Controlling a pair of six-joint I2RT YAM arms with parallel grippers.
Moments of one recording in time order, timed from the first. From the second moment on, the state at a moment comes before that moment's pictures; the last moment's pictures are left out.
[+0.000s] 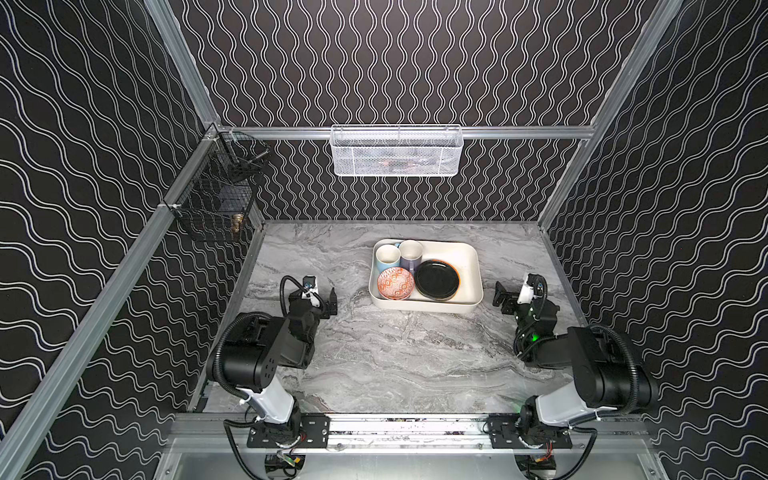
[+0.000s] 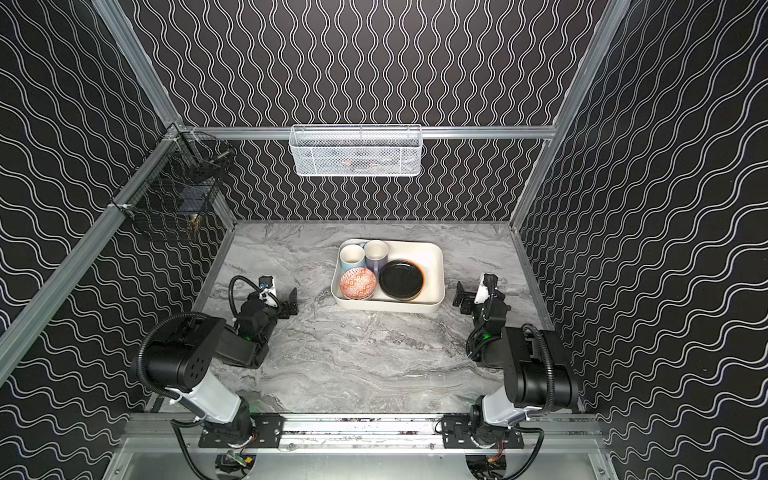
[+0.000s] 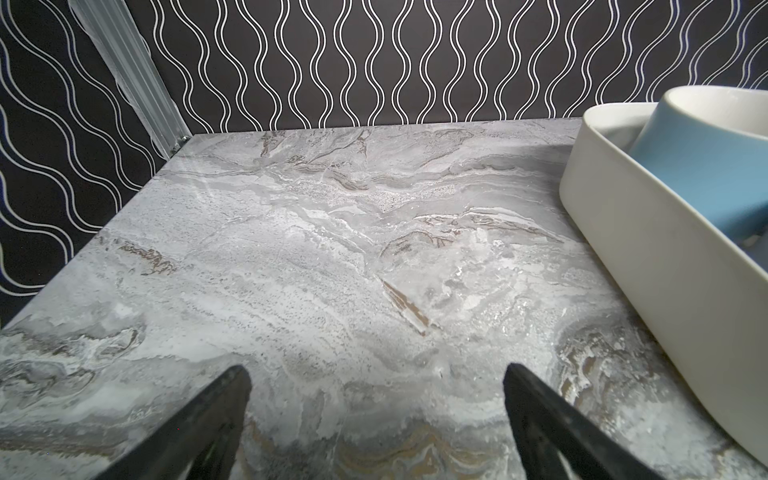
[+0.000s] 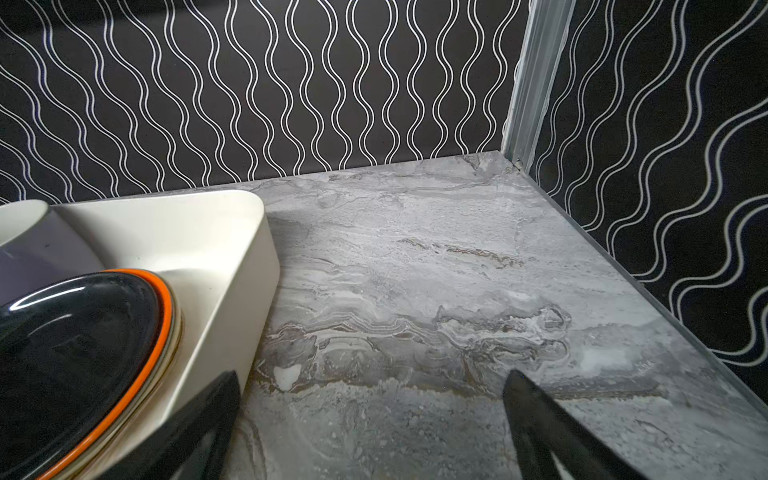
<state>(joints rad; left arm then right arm) -0.05 1.65 0.27 1.12 -0.11 0.02 -0.08 1.54 0.27 1.07 -0.05 0.07</state>
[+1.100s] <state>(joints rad) -0.05 1.65 0.27 1.12 -0.11 0.02 -0.08 1.54 0.27 1.07 -0.05 0.07</state>
